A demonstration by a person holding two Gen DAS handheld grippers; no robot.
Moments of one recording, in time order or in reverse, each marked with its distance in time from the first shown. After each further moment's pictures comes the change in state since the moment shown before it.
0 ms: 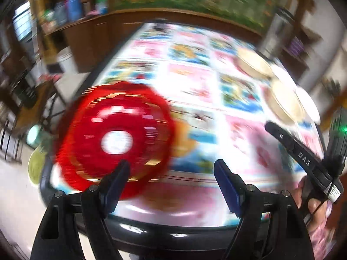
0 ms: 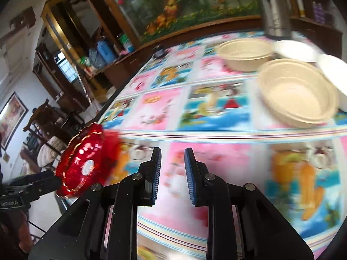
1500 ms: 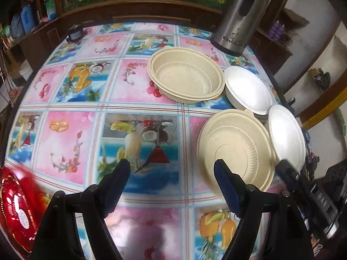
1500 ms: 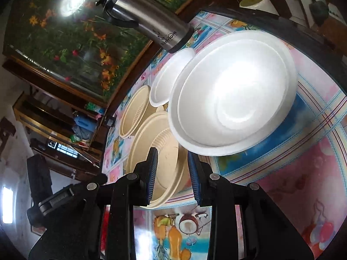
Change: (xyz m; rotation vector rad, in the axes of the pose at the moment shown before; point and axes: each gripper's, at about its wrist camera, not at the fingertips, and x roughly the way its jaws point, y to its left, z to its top) left arm 0.103 -0.176 0.142 0.038 0.094 -0.131; right arm -0.054 -0.235 0.062 0.578 -0.090 0.063
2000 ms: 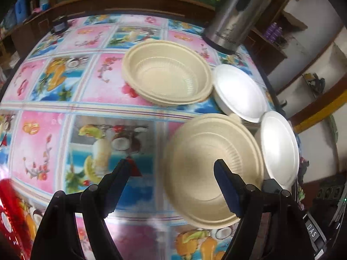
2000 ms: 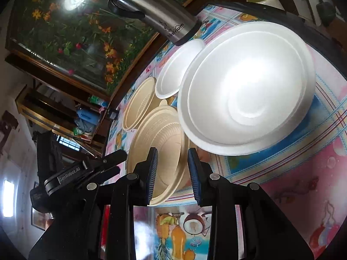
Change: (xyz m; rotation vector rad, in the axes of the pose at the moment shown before) left arm 0.029 -0.022 0.013 -0.008 0.025 -0.083; right arm 0.010 0.006 -0.003 -0.029 0.030 0.027
